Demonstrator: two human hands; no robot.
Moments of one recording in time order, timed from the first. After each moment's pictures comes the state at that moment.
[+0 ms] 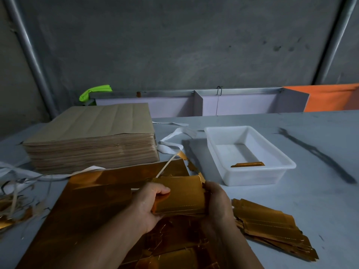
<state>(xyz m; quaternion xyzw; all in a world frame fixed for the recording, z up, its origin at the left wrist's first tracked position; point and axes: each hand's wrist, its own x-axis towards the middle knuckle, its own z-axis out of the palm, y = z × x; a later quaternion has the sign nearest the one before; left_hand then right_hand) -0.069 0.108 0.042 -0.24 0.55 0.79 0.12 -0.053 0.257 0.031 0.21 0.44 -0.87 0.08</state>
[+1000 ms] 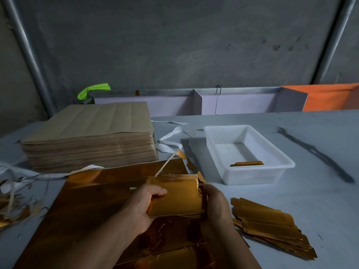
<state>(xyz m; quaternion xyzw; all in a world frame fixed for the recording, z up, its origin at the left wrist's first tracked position) -0.073 0.097 0.030 -0.21 0.56 0.79 0.13 -0.054 0.256 0.029 0.27 0.49 -0.82 0.07</state>
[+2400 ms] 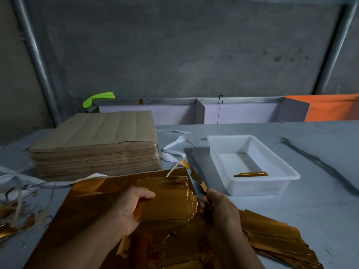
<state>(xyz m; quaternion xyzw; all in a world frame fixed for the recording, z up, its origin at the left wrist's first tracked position) -0.079 0.059 0.044 -0.18 0.59 0.78 0.11 -0.060 0.261 0.032 0.24 0.52 -0.82 0.04</state>
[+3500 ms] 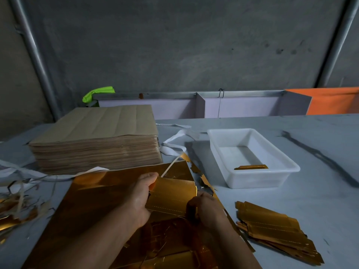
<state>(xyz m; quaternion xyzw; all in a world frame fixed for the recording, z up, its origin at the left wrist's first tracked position) -0.084 0.083 0.042 -0.20 0.57 0.79 0.05 -0.060 0.246 0.016 0.15 0.65 -0.74 0.09</state>
